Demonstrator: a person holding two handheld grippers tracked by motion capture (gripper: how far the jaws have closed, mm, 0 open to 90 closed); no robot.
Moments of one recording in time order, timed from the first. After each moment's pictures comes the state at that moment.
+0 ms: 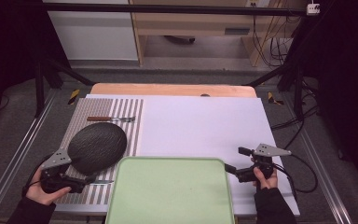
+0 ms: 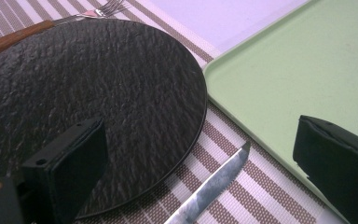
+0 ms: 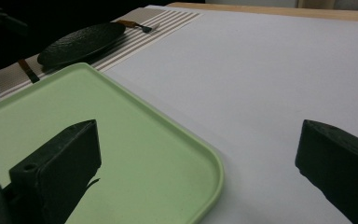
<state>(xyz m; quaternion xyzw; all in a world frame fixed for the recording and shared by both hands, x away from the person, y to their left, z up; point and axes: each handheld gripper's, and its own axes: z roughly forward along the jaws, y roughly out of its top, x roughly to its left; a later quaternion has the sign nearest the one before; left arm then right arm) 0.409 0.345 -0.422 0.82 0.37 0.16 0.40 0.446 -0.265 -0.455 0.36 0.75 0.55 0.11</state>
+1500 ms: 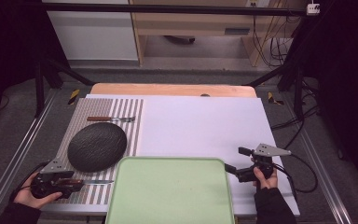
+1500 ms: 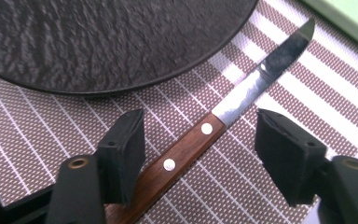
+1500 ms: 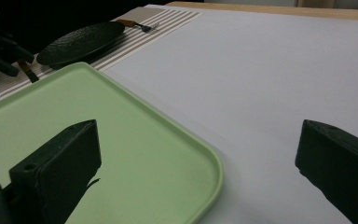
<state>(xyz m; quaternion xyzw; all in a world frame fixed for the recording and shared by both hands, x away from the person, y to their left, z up) 0.409 0.381 -0.457 0.88 0.37 0.11 0.28 0.446 -0.265 -0.455 0.36 0.75 0.55 0.11</state>
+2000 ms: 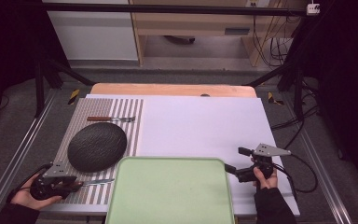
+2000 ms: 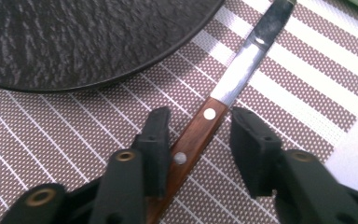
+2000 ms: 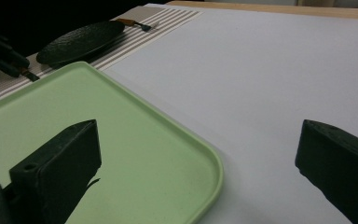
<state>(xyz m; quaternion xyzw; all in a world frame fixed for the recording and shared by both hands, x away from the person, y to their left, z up) 0.404 0.378 -0.455 0.90 0.32 0.12 0.25 0.446 -0.265 -0.455 0.36 0.75 0.55 0.11</state>
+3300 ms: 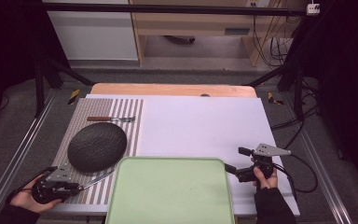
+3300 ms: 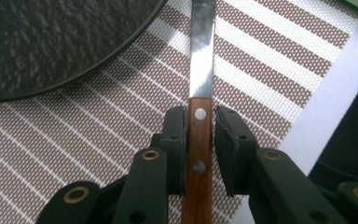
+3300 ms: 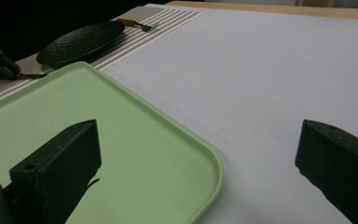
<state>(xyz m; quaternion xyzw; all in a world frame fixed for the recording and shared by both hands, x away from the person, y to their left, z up) 0.399 0.365 -0.449 0.93 0.28 0.09 0.22 0.446 -0.265 -0.455 0.36 0.75 0.55 0.11</state>
